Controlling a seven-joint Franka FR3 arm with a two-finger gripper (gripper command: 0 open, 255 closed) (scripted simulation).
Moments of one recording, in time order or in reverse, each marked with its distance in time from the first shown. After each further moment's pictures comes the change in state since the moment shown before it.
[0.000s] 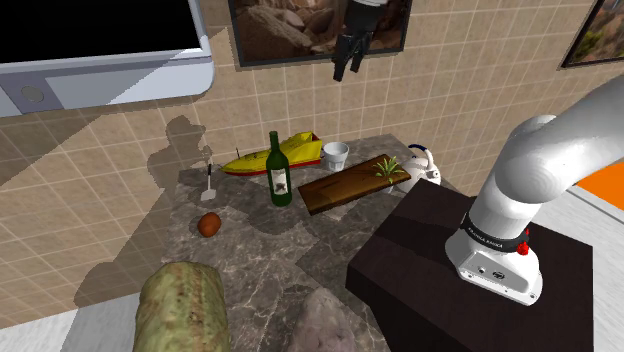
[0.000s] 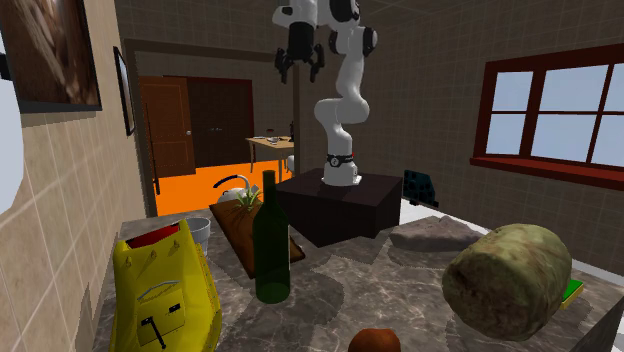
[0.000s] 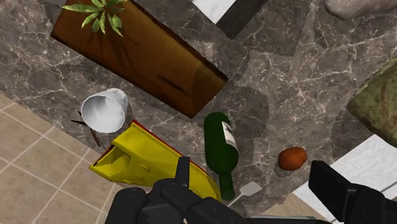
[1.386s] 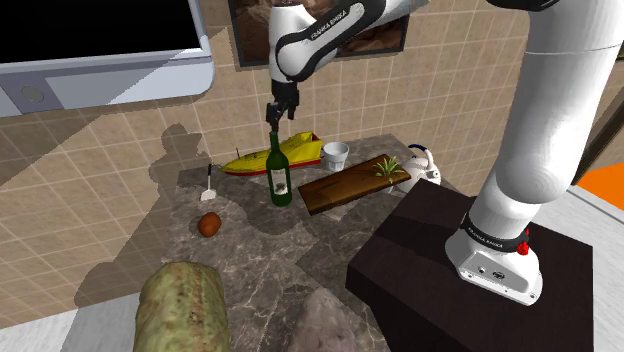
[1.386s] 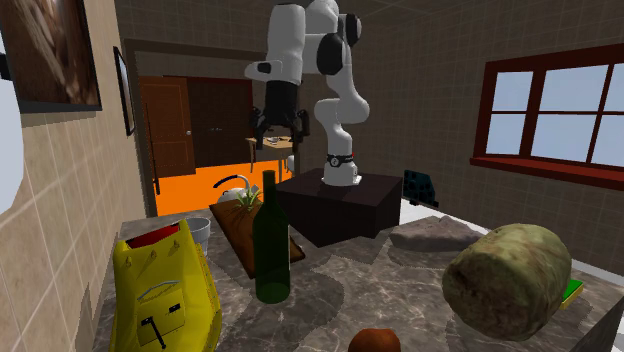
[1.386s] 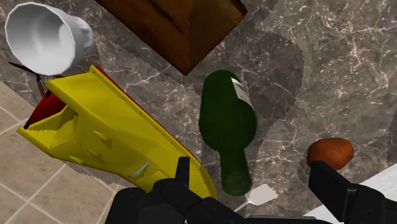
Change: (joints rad) arm 0.027 0.770 0.082 0.359 -0.164 0.363 0.102
